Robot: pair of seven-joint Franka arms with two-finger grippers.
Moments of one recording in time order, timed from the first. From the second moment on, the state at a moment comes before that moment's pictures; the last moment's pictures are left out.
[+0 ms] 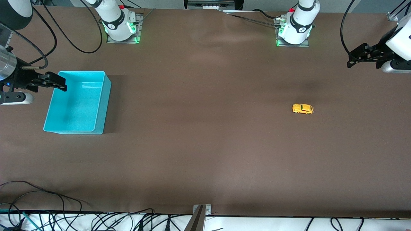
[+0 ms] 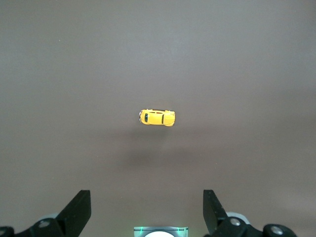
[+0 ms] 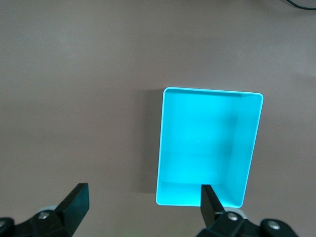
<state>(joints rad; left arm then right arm) 0.02 -0.08 -0.04 -1.64 0.00 1.46 0.00 0.06 0.18 -0.01 -1.40 -0.02 1.49 0.00</state>
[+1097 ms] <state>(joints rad) 0.02 -0.08 -0.04 -1.64 0.00 1.46 0.00 0.04 0.17 -0.03 -1.40 -0.02 1.48 0.00</state>
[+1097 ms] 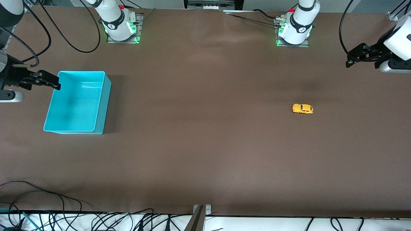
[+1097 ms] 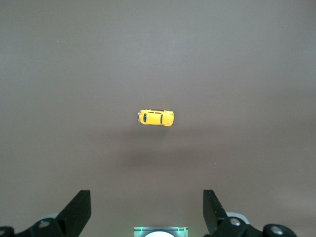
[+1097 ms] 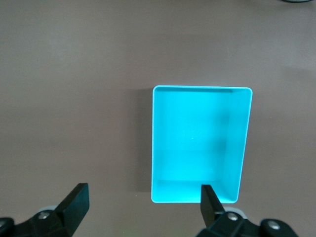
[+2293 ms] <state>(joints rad) 0.11 0.00 -0.04 -1.81 0.00 1.60 0.00 0.02 0.19 -0.04 -1.40 -0.01 1.48 0.00</state>
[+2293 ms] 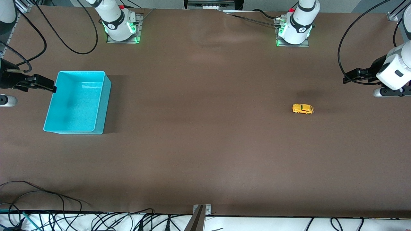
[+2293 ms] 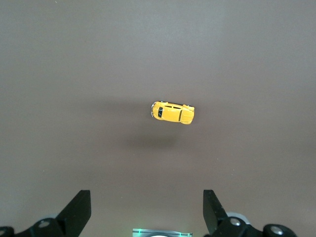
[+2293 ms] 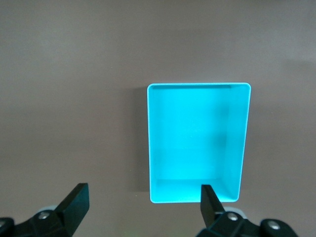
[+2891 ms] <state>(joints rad) 0.11 0.04 -0.04 -2.01 0.00 1.87 0.00 0.02 0.20 -0.04 -1.40 -0.01 1.48 0.00</state>
